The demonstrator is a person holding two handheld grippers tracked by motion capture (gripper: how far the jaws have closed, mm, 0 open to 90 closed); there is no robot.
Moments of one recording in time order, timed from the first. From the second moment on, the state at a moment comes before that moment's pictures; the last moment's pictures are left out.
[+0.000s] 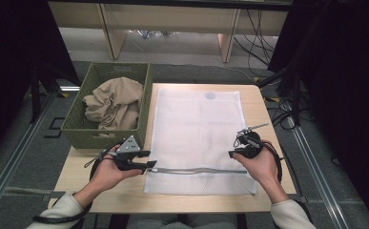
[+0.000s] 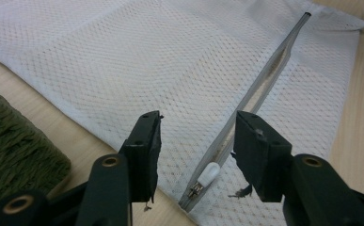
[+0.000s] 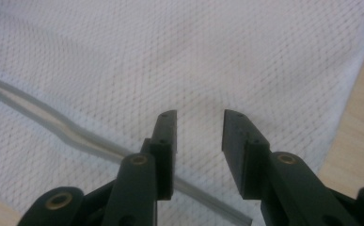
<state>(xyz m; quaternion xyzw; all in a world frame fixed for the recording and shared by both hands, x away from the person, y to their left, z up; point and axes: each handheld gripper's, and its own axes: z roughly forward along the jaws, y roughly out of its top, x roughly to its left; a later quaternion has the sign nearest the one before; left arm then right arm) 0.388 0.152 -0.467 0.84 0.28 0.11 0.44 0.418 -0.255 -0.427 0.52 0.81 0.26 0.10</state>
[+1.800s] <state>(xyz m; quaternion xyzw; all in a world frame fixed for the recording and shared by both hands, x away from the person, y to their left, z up) 0.388 0.151 -0.471 0.85 0.28 0.14 0.43 0.412 -0.176 -0.459 0.41 0.87 0.25 0.09</state>
